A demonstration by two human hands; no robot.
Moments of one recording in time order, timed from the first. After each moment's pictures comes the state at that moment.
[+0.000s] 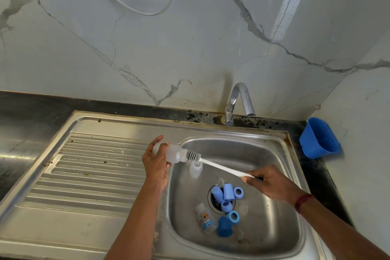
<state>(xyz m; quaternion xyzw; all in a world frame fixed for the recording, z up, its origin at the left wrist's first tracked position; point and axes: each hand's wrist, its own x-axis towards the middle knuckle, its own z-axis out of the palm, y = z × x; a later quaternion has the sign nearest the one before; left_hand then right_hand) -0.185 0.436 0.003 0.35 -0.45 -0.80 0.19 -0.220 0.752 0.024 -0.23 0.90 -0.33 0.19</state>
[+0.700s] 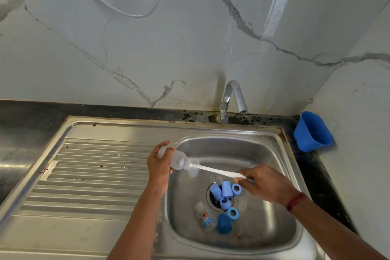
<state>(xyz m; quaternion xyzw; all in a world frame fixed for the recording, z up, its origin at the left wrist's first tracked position) -0.182 0.448 -0.005 0.32 -0.56 -0.75 0.13 -0.208 0.748 0.024 -0.30 0.94 -0.14 0.08</state>
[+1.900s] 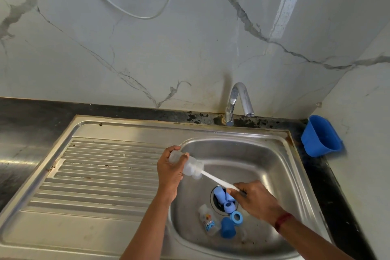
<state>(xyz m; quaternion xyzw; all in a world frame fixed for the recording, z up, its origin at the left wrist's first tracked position) -0.169 0.467 0.001 0.26 -0.61 -0.73 0.16 -0.184 0.720 -0.027 -0.21 0.92 -0.29 0.14</state>
